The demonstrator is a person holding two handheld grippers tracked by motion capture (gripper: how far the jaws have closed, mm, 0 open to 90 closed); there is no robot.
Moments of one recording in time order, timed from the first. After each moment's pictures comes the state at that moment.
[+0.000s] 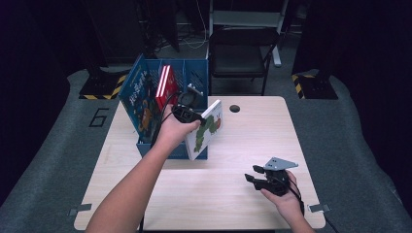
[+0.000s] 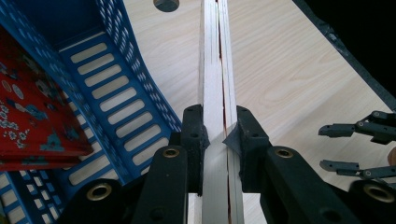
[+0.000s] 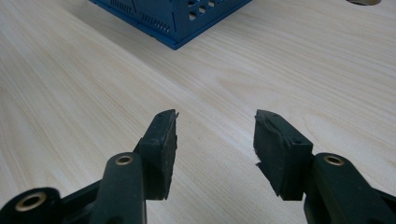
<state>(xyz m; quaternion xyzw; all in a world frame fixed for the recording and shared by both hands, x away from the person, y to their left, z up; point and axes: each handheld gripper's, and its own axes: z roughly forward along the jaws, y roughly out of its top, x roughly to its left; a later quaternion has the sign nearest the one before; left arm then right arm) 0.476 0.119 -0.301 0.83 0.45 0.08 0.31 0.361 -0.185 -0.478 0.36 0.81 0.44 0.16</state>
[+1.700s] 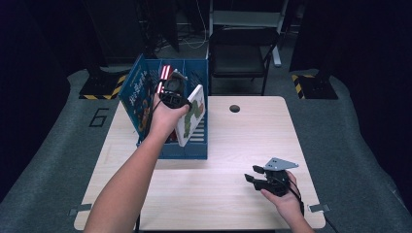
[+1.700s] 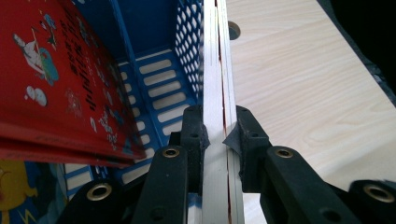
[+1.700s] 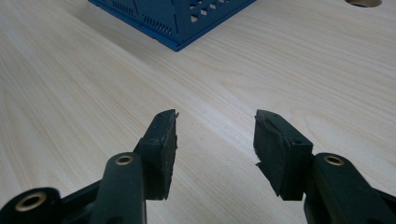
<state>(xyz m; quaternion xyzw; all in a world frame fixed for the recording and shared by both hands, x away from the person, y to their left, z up) 0.509 0.148 -0.288 0.78 0.53 0.13 0.30 0.360 -0.185 -0.478 0.36 0.81 0.44 0.16</state>
